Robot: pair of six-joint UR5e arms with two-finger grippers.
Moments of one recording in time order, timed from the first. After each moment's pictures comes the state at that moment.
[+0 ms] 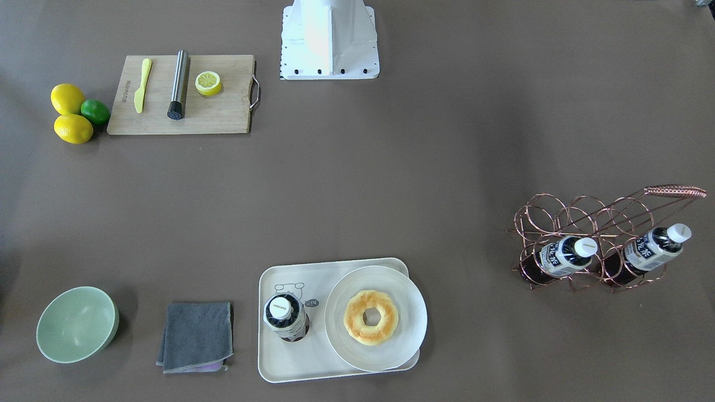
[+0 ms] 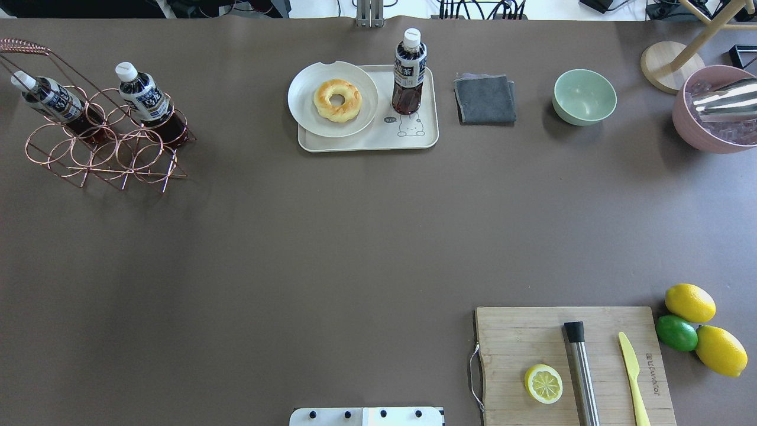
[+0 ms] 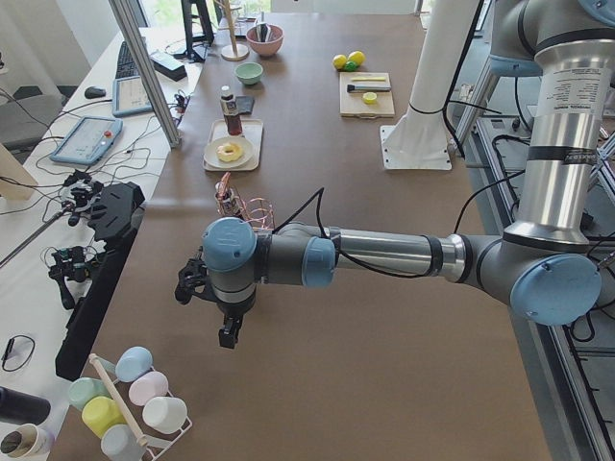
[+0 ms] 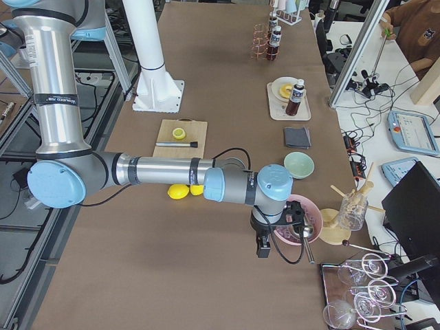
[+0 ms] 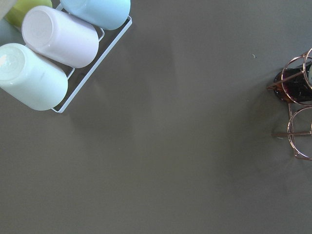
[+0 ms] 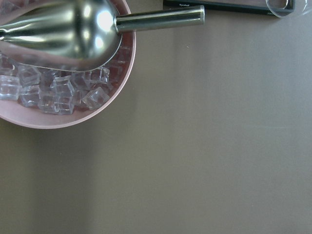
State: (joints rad) left arm -1.69 -1.65 -1.58 -1.56 -2.37 0.16; right arm 1.64 -1.49 1.52 -1.64 2.24 -0.13
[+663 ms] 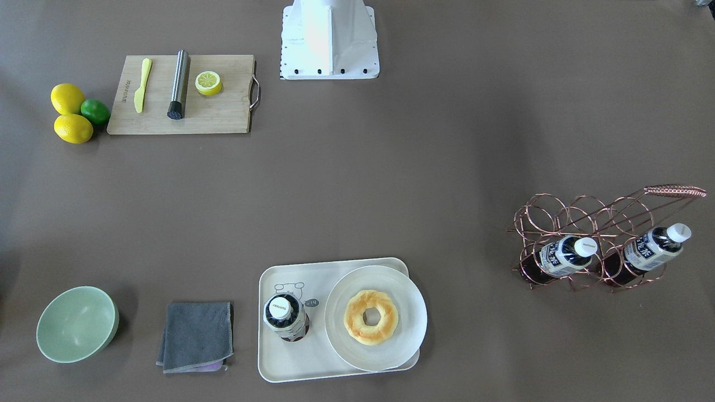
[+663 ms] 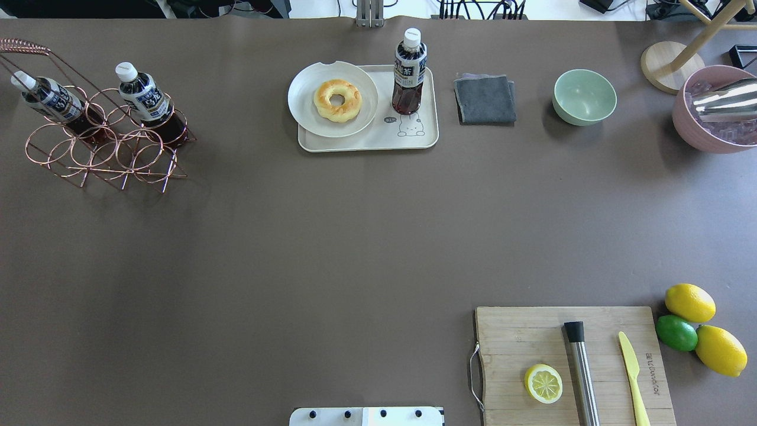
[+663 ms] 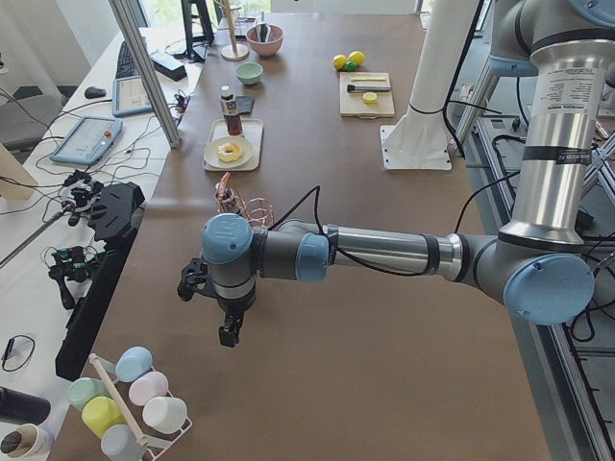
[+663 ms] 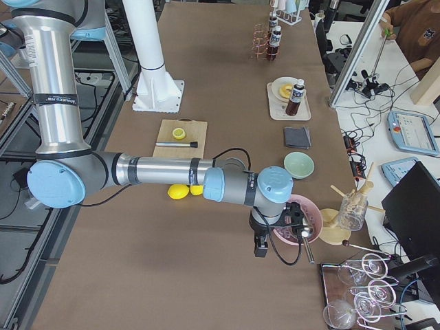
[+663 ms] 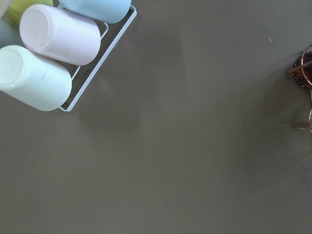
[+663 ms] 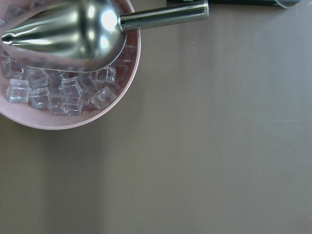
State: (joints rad) left arm -1.64 -1.65 -1.58 -1.55 -2.31 0.16; right arm 1.65 -1.48 1.51 -1.68 2.28 -0.11
